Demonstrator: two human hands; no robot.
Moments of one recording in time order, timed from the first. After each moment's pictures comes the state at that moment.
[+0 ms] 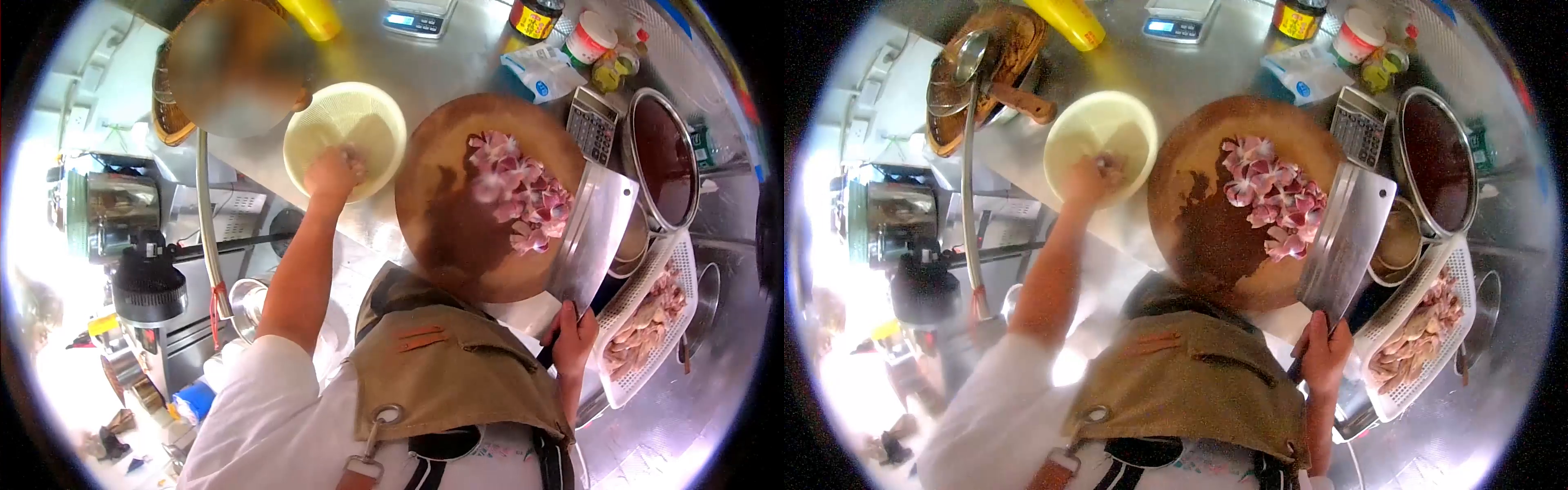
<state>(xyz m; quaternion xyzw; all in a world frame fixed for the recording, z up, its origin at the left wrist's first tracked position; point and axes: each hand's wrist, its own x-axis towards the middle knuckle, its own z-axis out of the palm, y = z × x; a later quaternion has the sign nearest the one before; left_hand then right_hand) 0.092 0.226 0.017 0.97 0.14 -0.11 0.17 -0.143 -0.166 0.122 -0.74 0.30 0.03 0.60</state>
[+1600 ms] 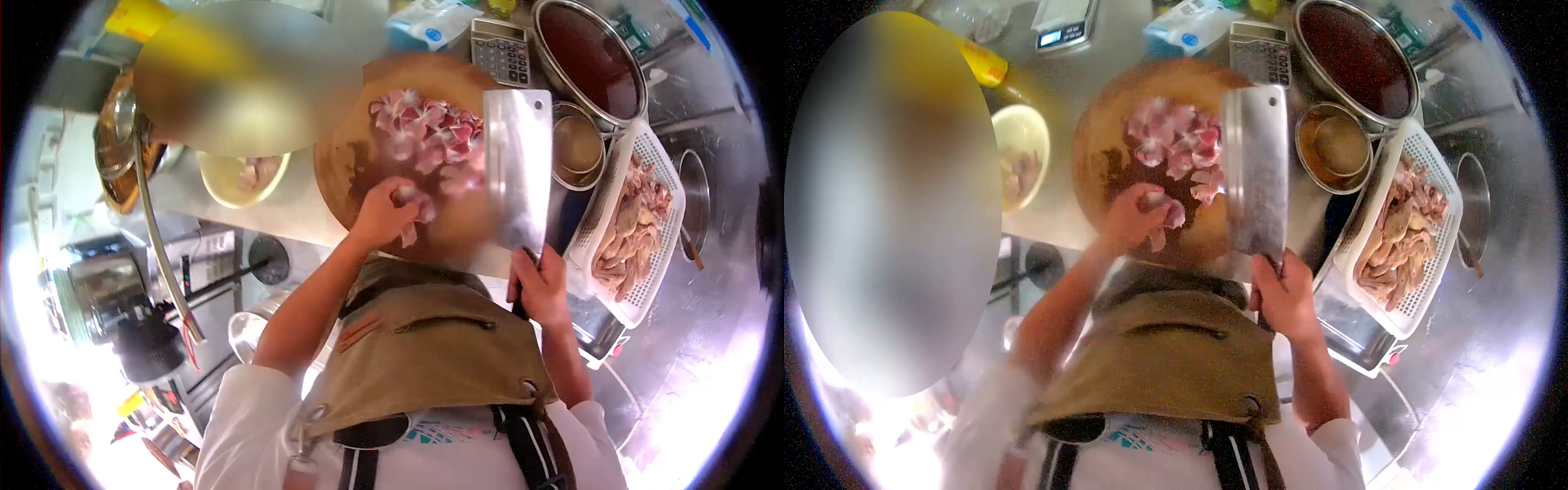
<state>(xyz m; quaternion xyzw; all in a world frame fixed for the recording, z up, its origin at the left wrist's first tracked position) -0.013 0.047 0.018 0.75 -0.01 -0.30 0.59 -0.170 -0.182 0.130 -0.70 0.27 0.09 0.65</state>
